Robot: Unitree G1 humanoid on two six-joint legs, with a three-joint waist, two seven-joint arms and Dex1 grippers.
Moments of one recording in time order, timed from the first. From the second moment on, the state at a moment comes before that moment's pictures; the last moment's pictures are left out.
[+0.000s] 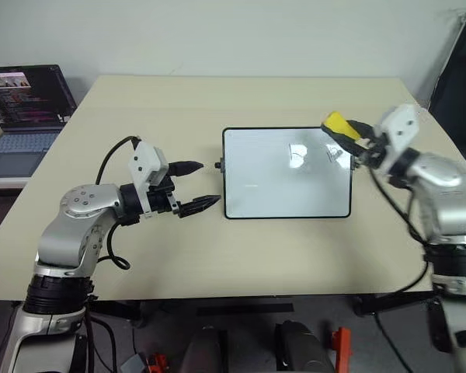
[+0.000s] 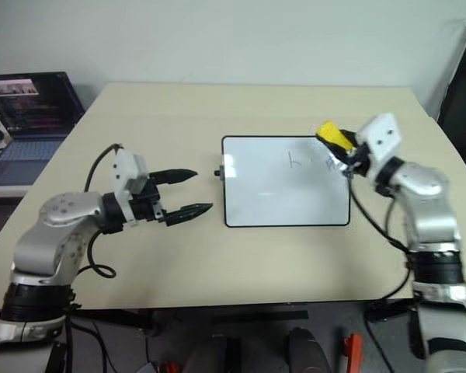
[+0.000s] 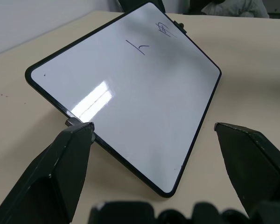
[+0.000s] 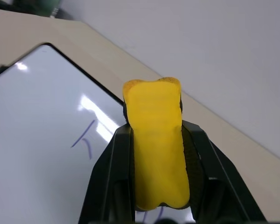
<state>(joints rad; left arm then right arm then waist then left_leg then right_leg) -0.43 0.71 0.06 -0.13 -0.46 0.41 -0.99 -0.66 -0.55 -0.05 0.16 0.13 0.17 0.65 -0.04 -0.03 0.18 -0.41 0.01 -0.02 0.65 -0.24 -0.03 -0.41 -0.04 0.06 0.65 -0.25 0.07</state>
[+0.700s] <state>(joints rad) -0.42 0.71 0.06 -0.15 -0.46 0.41 -0.99 -0.60 -0.40 0.20 0.36 -0.03 0.01 0.69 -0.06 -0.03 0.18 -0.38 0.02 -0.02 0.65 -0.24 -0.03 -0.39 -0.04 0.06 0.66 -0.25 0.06</state>
